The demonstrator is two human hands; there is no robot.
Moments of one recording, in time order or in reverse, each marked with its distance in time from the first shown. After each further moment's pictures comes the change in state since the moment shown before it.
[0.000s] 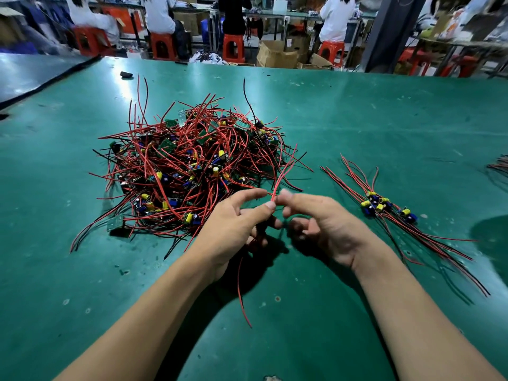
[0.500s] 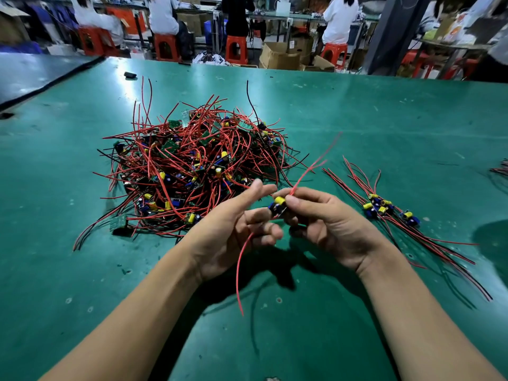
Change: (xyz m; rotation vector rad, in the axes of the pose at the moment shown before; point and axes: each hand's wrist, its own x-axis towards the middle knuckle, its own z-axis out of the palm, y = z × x) left_hand -0.004 0.013 -0.008 -0.370 -0.250 -0.148; right_hand -0.010 -0.008 0.005 0.155 -0.176 -0.100
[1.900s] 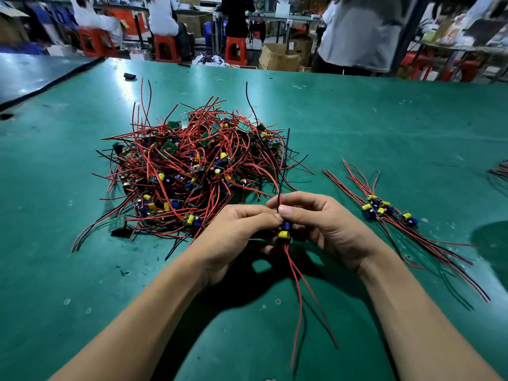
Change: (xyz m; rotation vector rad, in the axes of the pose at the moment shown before) left_hand -0.005 -0.010 0.004 0.324 0.087 0.117; right_hand 0.002 0.003 -0.001 -0.185 0.005 -0.063
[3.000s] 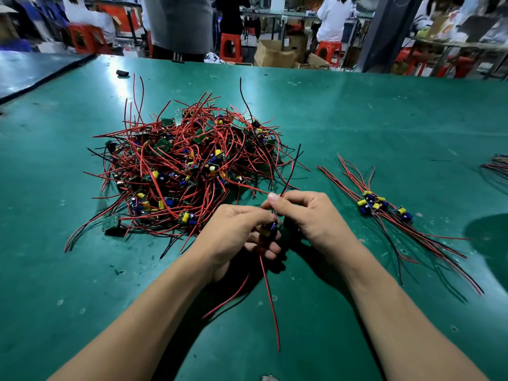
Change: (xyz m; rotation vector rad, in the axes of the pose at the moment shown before) left_hand 0.008 -0.009 0.005 -0.001 0.114 -0.072; right_hand 0.003 0.017 0.010 -0.044 0.229 -0.020
